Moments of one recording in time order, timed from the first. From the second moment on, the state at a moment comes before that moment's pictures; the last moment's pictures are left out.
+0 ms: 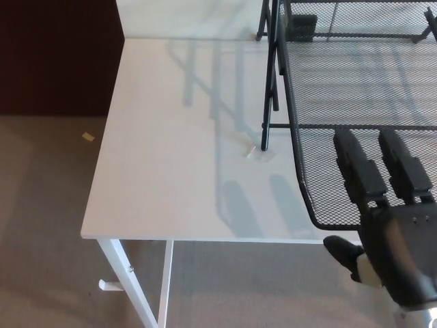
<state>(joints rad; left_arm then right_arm) 0.16 0.61 0.50 0.82 -0.33 -0.16 -0.50 0.22 -0.19 0.13 -0.26 -1.12 -0.19 -0.34</state>
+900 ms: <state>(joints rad) 0.17 0.61 0.49 0.76 -0.33 -0.12 -0.49 -0.08 -0.22 0.22 0.07 -1.12 -0.04 -0.45</state>
